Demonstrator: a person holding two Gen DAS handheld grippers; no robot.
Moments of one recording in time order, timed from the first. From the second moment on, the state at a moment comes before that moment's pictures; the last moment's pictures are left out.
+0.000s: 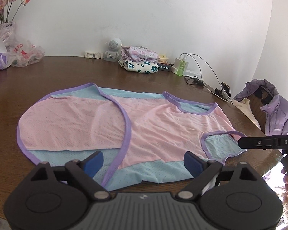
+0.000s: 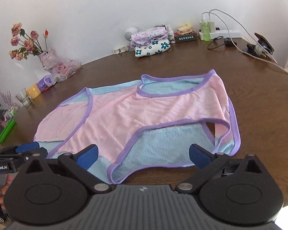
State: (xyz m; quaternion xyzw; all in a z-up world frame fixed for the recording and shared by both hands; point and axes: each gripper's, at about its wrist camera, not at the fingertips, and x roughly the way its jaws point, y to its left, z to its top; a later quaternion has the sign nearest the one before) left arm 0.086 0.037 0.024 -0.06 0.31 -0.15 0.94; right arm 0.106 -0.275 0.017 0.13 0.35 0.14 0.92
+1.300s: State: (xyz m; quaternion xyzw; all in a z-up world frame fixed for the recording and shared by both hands) left arm 0.067 0.027 0.009 0.02 0.34 -0.12 0.93; right arm 0.070 -0.296 0.005 0.01 0.28 0.09 0.96
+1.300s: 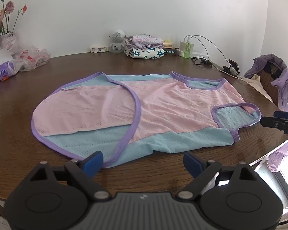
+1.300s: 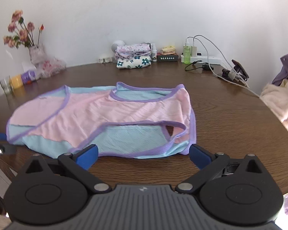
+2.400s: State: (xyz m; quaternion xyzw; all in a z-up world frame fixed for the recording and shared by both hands) left arm 0.108 -0.017 0.013 0.32 0.39 -0.27 0.82; right arm 0.140 -0.311 0.009 -0.27 0.38 0.33 0.82
